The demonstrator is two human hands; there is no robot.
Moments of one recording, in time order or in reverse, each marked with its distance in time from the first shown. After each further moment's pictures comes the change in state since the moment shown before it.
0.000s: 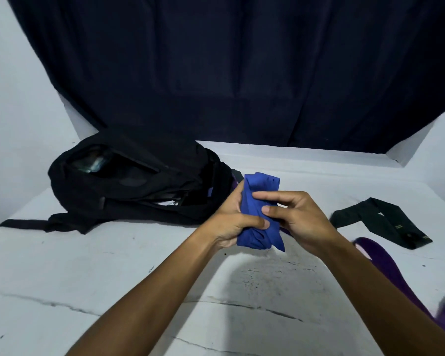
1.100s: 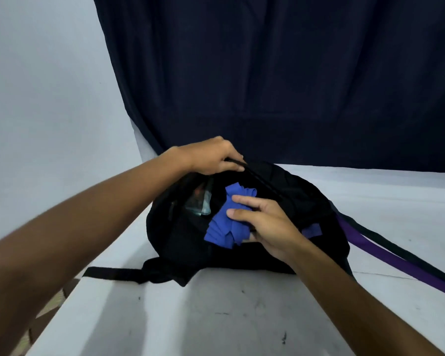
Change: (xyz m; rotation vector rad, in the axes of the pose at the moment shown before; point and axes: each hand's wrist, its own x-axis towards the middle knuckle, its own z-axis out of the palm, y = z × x) left_hand 0.046 0.228 -0.326 1.695 -0.344 0.192; right_hand 0.170 0.012 0.289 0.104 0.019 0.175
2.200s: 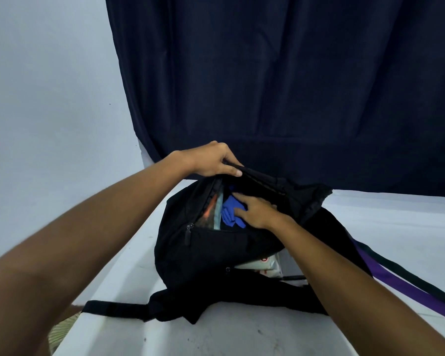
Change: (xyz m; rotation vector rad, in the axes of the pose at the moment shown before) left_hand 0.006 -0.055 -0.034 -0.164 -0.001 -0.151; right_hand 0.154 -0.004 -0.012 -1.264 0.010 -0.137
